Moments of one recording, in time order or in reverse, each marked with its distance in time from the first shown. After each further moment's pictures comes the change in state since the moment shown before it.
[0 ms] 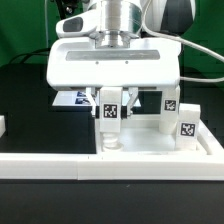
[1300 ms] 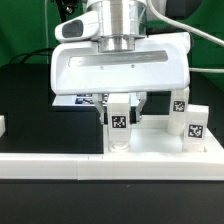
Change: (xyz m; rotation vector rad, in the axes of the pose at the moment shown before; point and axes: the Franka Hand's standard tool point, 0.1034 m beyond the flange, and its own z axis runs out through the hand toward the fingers) arm 0.007 -0.012 0.011 0.036 -0.209 0.055
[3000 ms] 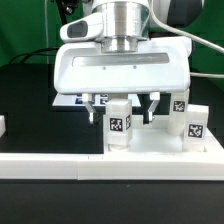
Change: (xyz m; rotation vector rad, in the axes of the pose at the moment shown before) arm -0.006 0.000 0.000 -0.018 0.047 -0.004
